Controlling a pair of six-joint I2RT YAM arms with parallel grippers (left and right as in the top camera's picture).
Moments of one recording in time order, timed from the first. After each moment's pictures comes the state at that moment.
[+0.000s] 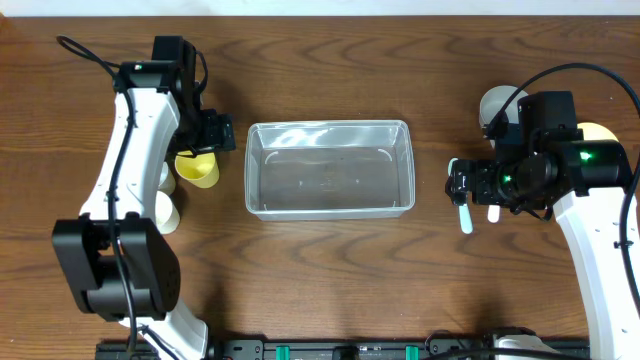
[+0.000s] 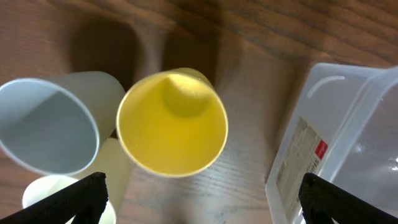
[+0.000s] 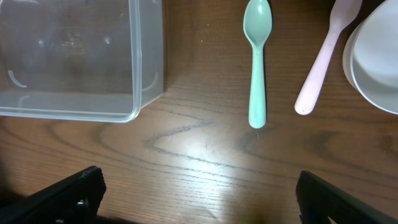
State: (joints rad) left arm -0.01 1.84 1.60 -1.24 -0.04 -0.20; right arm 0.05 1.34 1.29 -1.27 -0.19 0.11
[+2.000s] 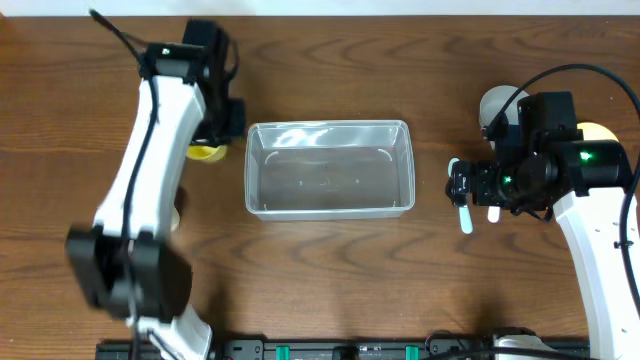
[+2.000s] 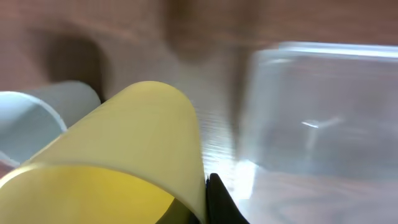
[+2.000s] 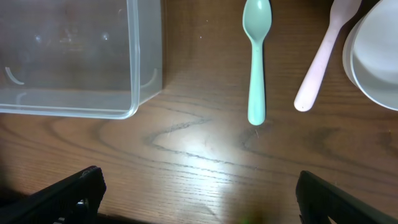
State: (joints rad) left arm -0.16 1.80 1.76 -1.37 -0.03 -0.20; right arm 0.05 1.34 1.29 -1.29 -0.18 0.11
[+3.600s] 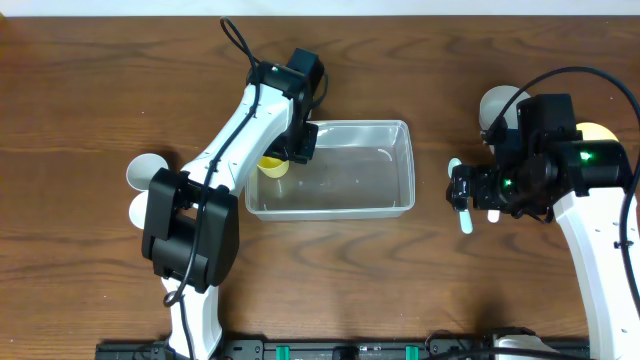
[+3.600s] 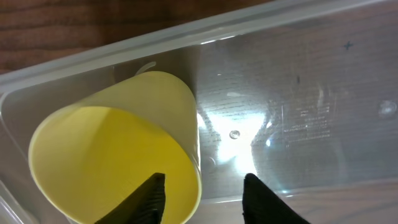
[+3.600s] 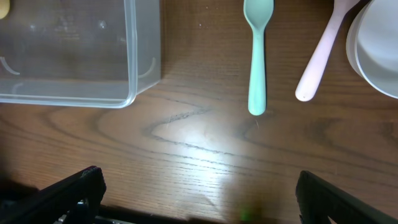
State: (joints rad) left arm -0.41 2.06 1.72 -1.22 -0.03 -0.20; right arm 0.05 1.34 1.29 -1.32 -0.18 0.10
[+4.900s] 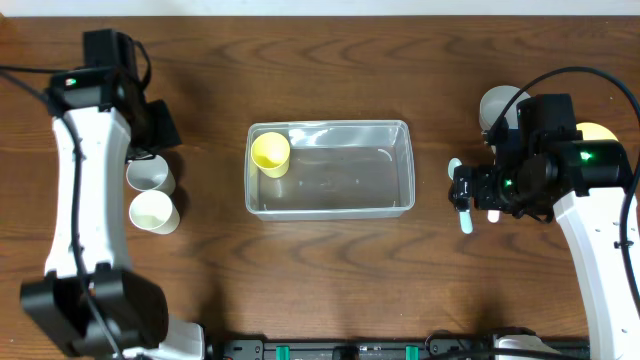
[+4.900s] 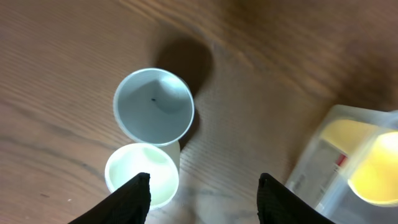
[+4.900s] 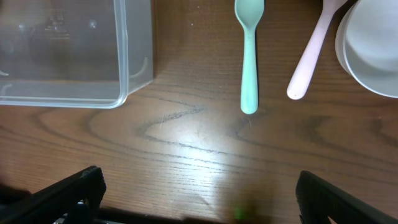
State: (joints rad) left arm 0.14 1.71 1.61 -1.26 -0.08 -0.25; right arm 0.05 1.34 1.29 -1.32 -0.16 0.10
